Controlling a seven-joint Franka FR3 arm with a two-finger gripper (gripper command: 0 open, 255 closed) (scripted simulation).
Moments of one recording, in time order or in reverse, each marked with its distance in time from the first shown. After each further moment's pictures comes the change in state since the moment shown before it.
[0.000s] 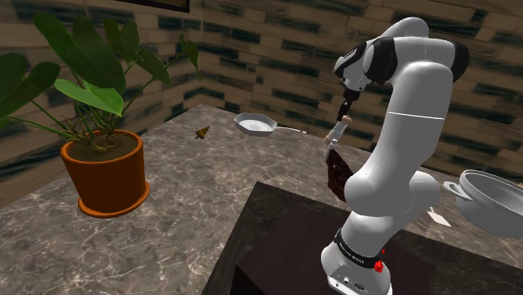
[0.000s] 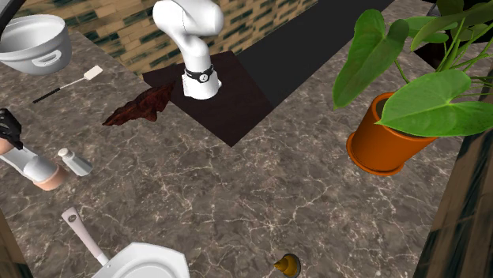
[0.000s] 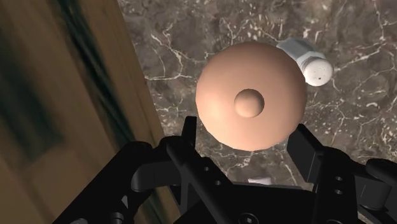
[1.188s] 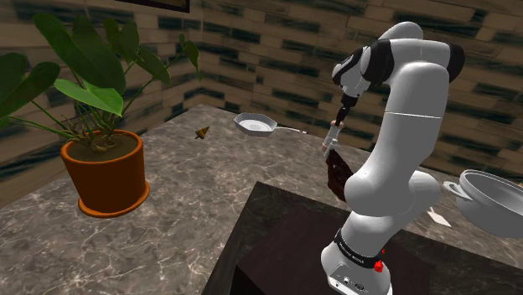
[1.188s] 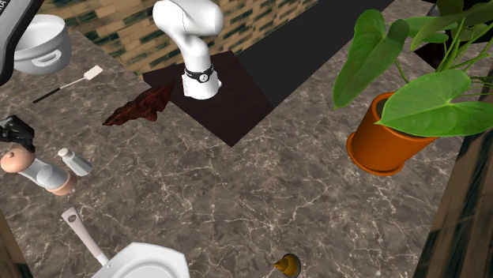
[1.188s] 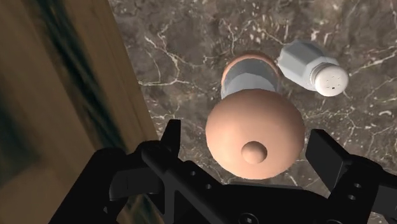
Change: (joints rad) arm -0.005 0.027 0.007 -0.044 0.020 0.068 -0.014
